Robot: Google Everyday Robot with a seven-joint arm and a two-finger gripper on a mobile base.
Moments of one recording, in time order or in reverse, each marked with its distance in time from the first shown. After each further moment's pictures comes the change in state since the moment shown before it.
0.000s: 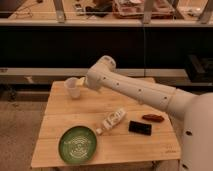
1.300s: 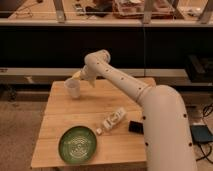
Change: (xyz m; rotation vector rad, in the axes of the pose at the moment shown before) arm 0.052 -0.027 0.077 0.057 -0.165 0.000
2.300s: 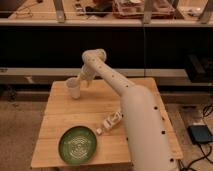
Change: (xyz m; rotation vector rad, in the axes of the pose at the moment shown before) arm 0.014 0.014 0.042 -0.077 -0.100 -0.044
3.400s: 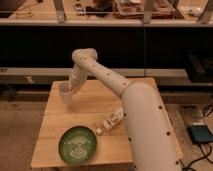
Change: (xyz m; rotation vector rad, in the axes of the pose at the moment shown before) arm -0.108 -0.043 -0.044 0.039 -0.224 -0.335
